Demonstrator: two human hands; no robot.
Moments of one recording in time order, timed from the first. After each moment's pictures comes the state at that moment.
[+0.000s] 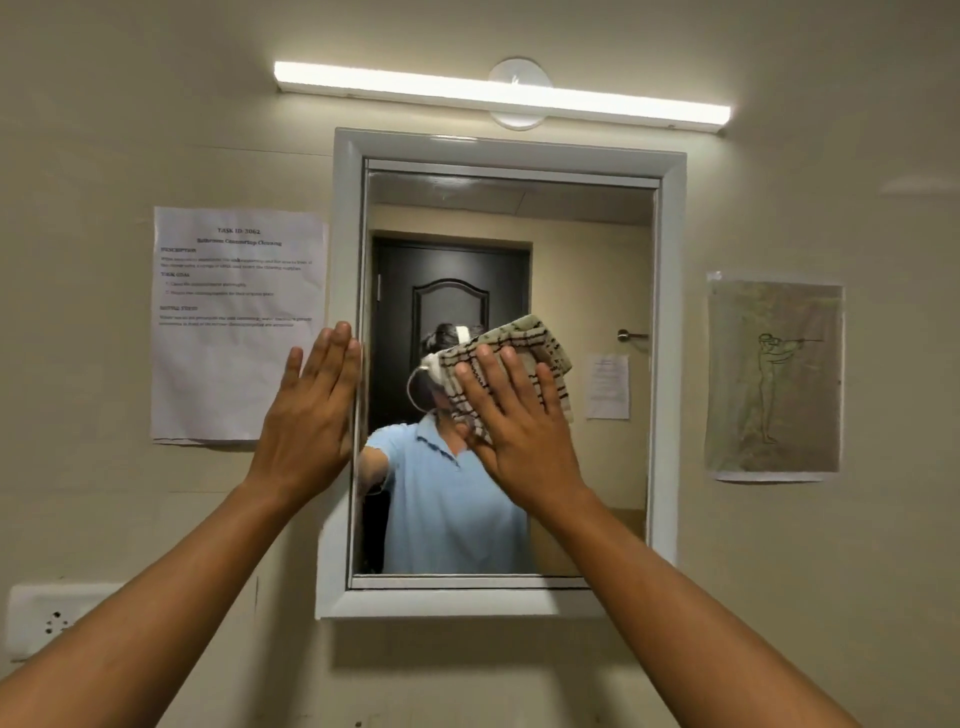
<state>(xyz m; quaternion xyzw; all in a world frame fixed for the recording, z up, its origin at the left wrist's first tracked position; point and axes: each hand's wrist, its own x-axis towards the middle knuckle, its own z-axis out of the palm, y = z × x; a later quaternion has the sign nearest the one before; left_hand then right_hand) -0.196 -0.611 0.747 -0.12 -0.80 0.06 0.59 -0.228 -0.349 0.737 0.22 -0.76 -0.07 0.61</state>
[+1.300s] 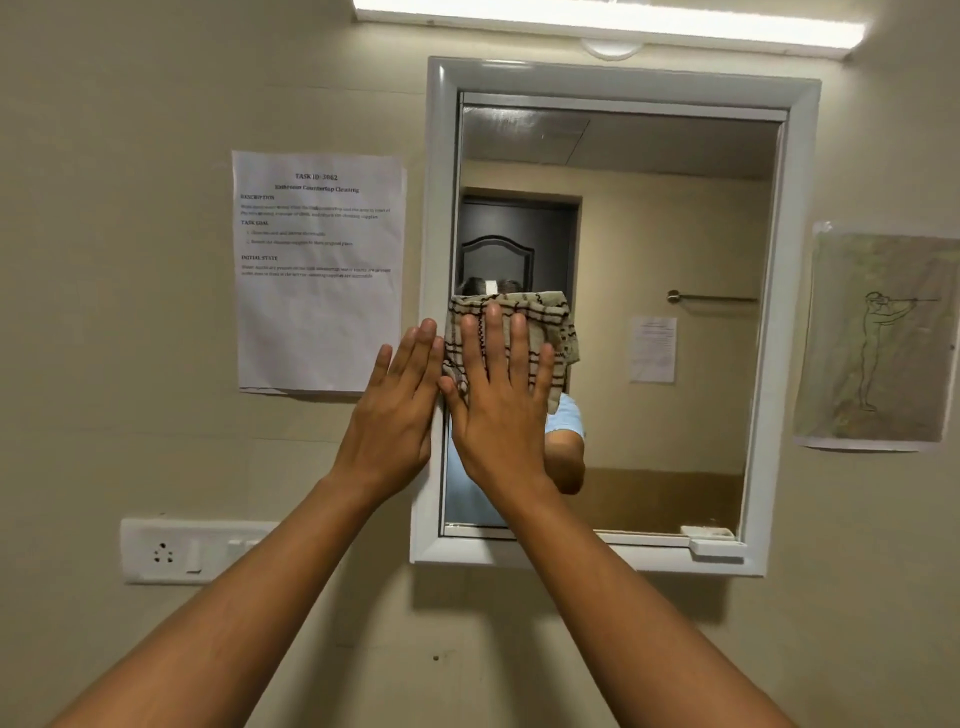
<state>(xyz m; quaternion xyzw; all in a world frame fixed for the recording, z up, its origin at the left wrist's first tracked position) -0.191 -0.626 0.705 -0.21 -0.81 -0.01 0.55 -0.217 -0.485 0.709 0.14 -0.79 0.06 0.59</state>
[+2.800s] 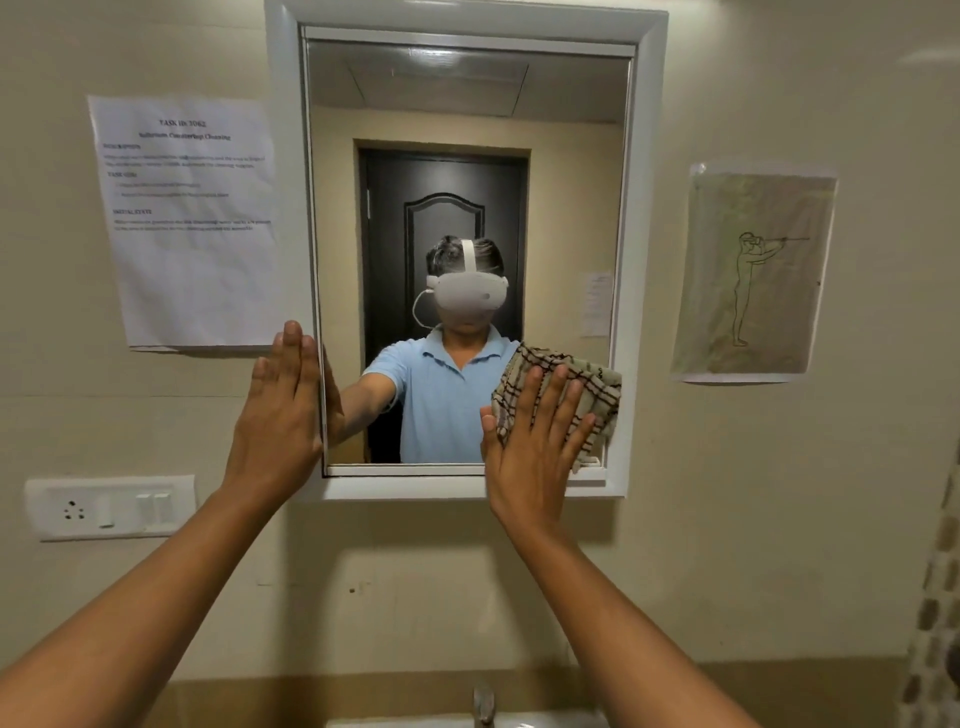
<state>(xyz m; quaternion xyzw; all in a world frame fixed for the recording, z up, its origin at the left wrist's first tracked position) -0.155 -0.573 0.664 -0.11 -0.84 -0.04 0.53 -0.212 -0.326 0.600 0.00 -0.81 0.17 0.56</state>
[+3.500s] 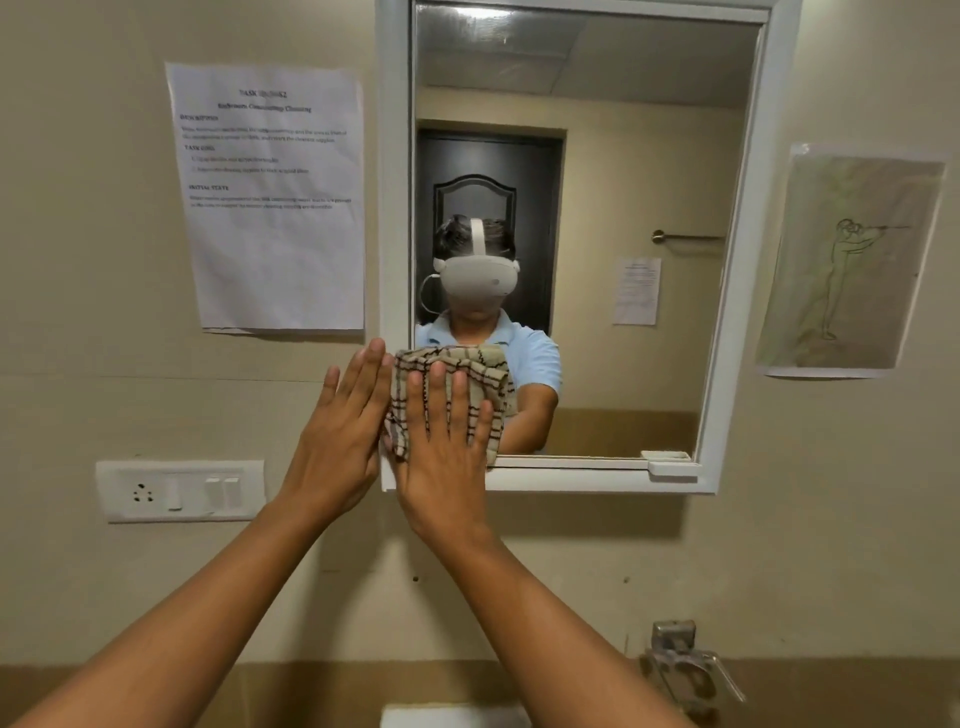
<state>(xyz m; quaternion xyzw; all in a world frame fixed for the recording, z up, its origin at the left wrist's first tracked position) -0.172 -0.637 0.625 -0.19 -0.86 -0.03 0.47 -0.200 -0.503 0.588 0.14 -0.82 0.07 0.54</state>
